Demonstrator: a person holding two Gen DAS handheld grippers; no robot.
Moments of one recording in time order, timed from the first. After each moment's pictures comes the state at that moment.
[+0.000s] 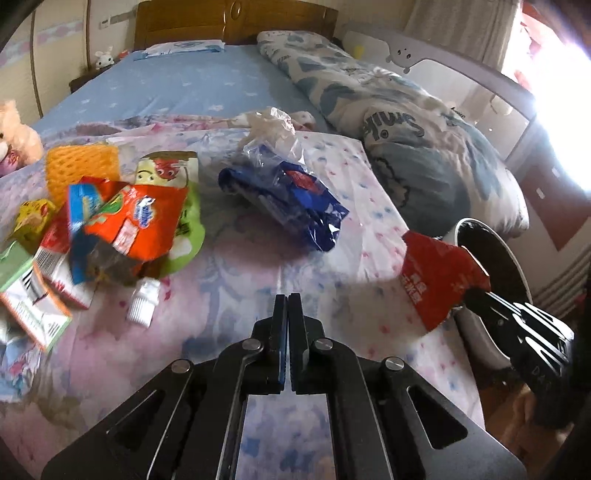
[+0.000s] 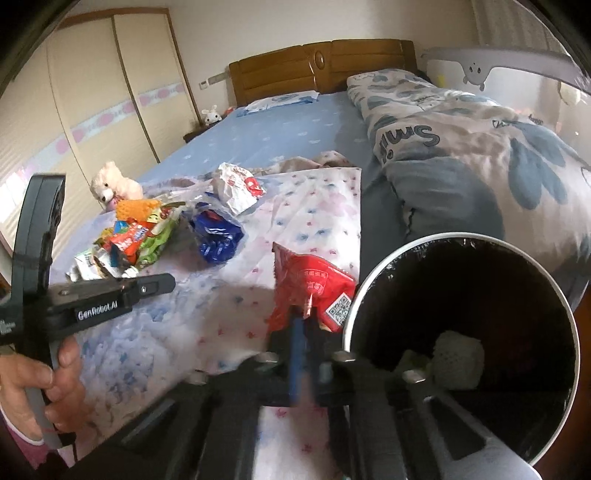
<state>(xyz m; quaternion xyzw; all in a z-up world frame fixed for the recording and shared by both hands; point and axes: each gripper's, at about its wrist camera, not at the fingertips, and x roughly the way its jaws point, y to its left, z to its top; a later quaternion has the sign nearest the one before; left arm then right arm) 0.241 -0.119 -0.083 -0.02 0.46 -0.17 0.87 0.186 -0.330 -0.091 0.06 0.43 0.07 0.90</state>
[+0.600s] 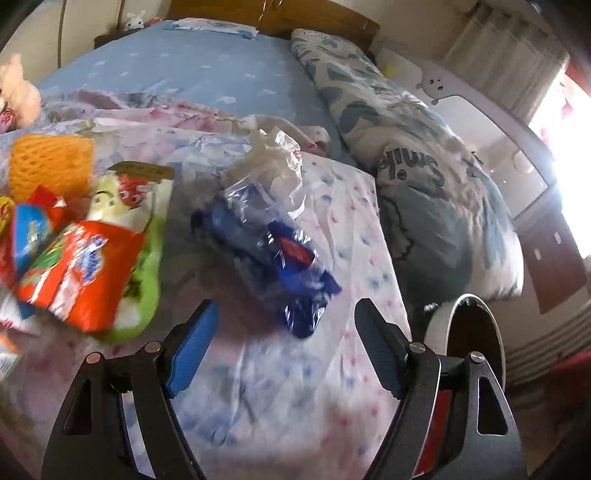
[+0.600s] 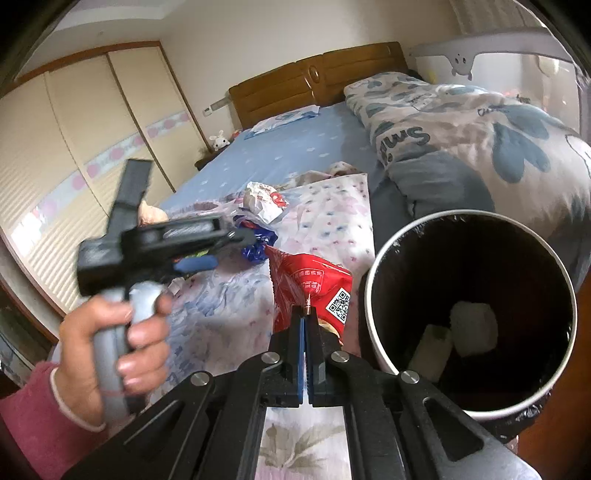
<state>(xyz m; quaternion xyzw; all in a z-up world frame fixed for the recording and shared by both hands) 0.307 -0.141 -0.086 -0.12 0.48 -0.14 0.86 0.141 -0.333 -0.070 0.12 0.40 0.07 0.90</state>
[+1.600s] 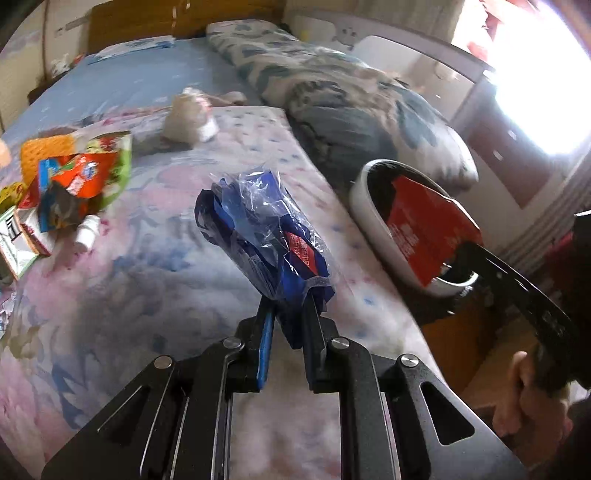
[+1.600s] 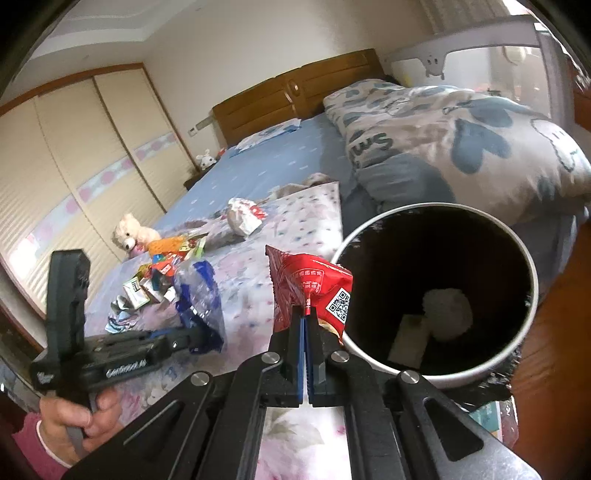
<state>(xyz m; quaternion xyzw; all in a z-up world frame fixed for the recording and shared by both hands) 0.173 -0.158 -0.069 0.00 0.47 -0.26 0.84 0.104 -0.370 -0.059 0.16 0.38 0.04 0.91</state>
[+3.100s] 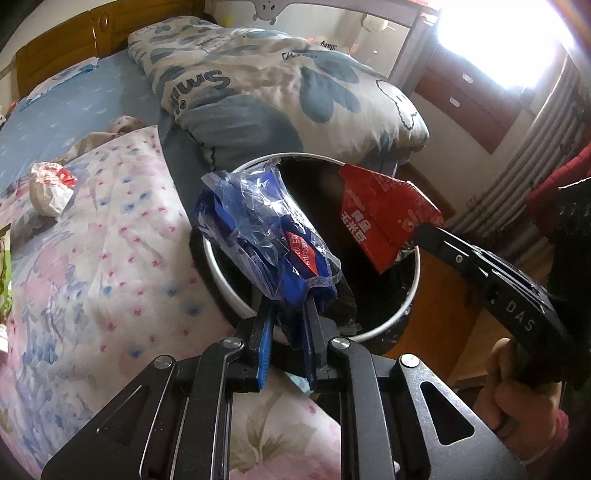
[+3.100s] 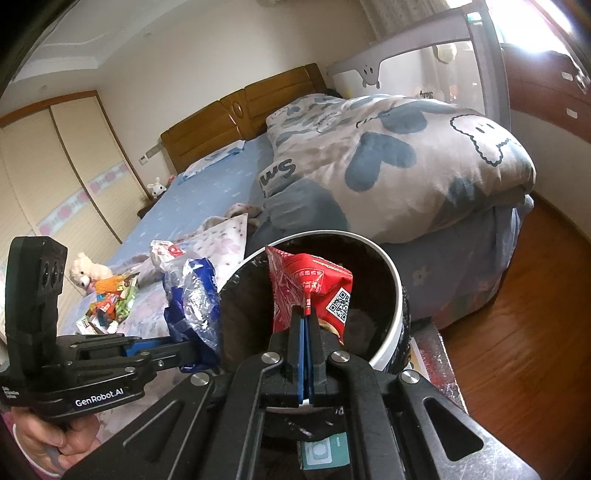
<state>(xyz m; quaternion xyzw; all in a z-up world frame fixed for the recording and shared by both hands) 0.176 -0.299 -0.055 0.09 0.48 -0.34 0.80 0.094 -0.465 -0.053 0.17 0.36 -0.05 0.91</state>
